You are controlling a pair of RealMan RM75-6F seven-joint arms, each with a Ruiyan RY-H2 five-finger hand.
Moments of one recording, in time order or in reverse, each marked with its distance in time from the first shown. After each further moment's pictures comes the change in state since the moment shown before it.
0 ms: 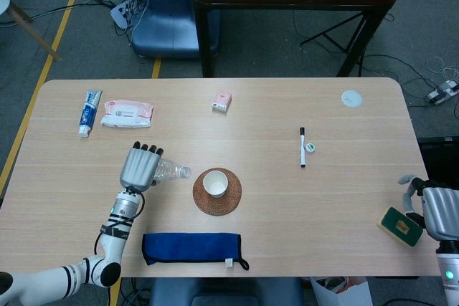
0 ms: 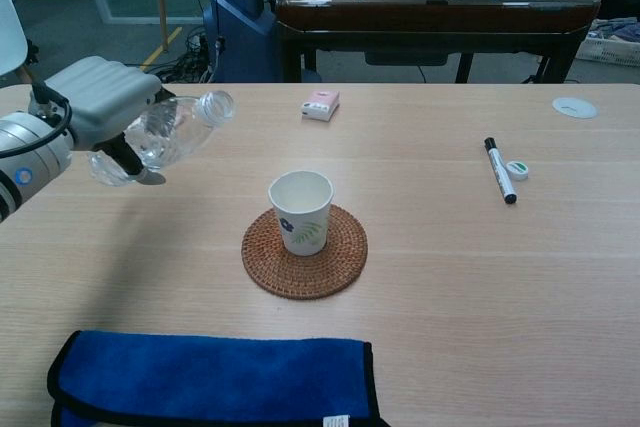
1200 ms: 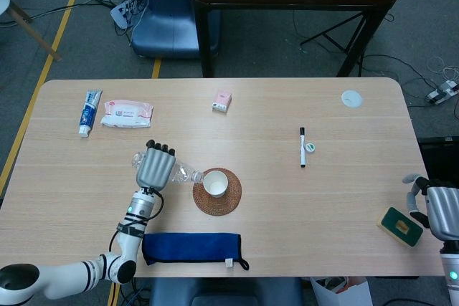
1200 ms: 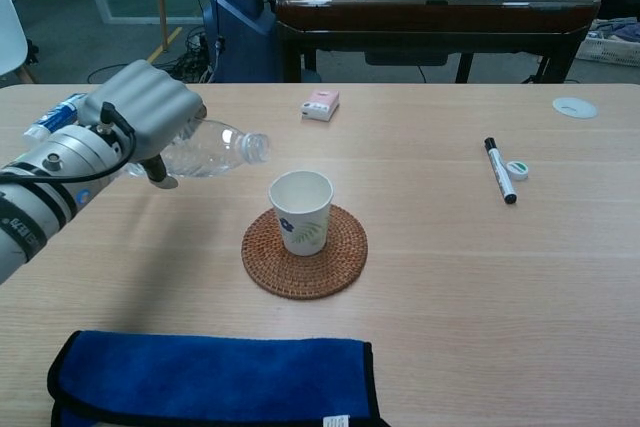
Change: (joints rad) left arm -0.080 -0.109 0.028 0.108 -0.020 0.029 0.270; right arm -0.003 0.012 0.003 0.003 -0.004 0.009 -0.007
